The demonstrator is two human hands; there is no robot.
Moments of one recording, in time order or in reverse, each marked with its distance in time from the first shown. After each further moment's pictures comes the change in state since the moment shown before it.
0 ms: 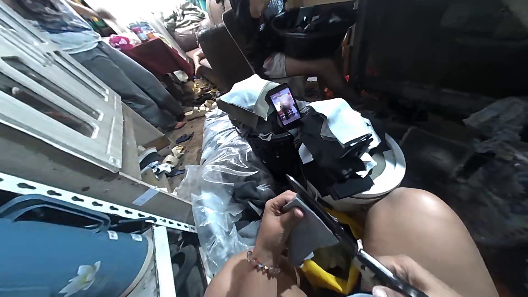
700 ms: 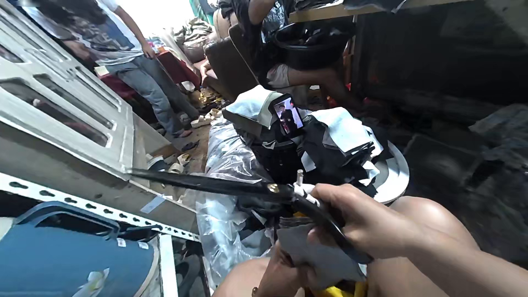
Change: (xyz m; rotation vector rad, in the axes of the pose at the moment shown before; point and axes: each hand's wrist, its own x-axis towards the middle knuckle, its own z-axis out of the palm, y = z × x) left_hand -0.055 0.022 0.022 -0.121 -0.052 -0.137; right_hand 0.093 -0.115 -0.003 -0.507 -0.060 -0.406
